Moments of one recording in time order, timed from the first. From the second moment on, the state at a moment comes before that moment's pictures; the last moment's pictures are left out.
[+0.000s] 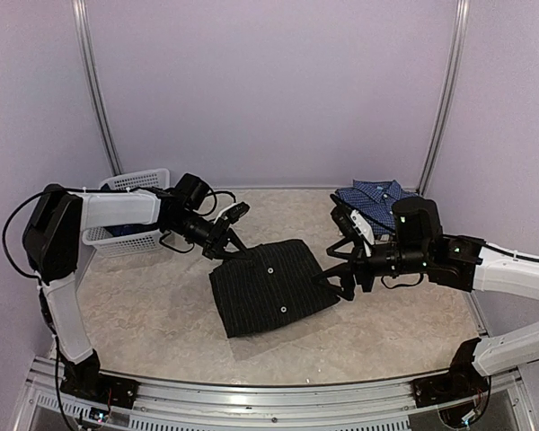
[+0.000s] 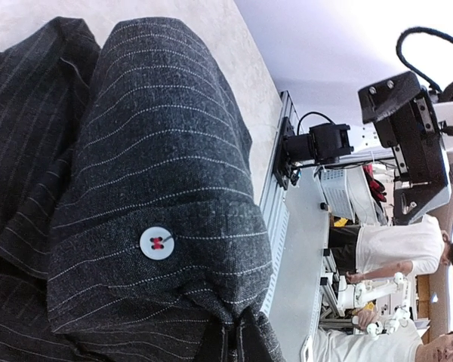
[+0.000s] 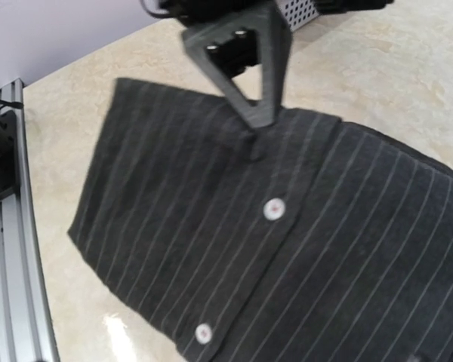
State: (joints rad) left arm -0.52 1.88 1.33 -0.48 1.09 -0.19; right arm 0.82 1.11 0.77 -0.10 -0.37 0.03
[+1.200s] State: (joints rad) left arm -0.39 2.01 1.31 -0.23 1.04 -0.31; right arm 0.82 1.19 0.74 -0.04 -0.36 0.05
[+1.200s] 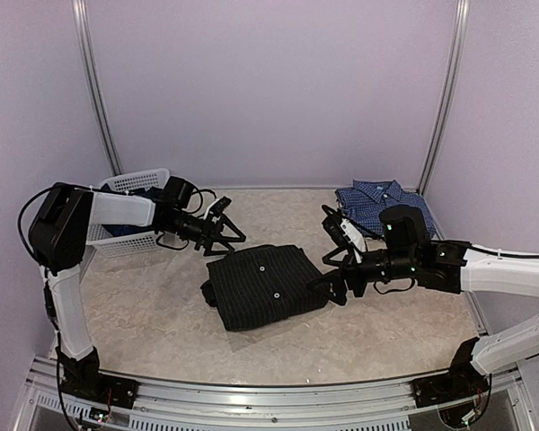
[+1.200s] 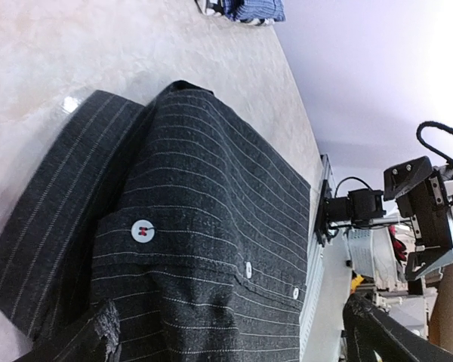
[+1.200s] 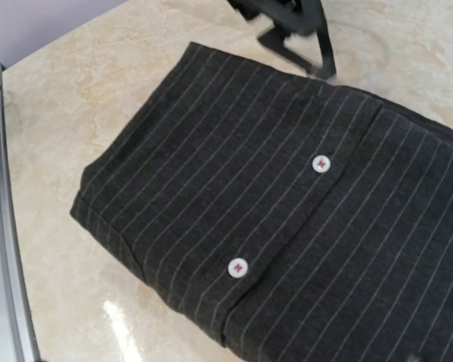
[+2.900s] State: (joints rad) left arm -0.61 1.64 0.89 -0.03 0.50 -0.41; right arm 0.82 1.36 0.74 0.01 -0.39 0.08
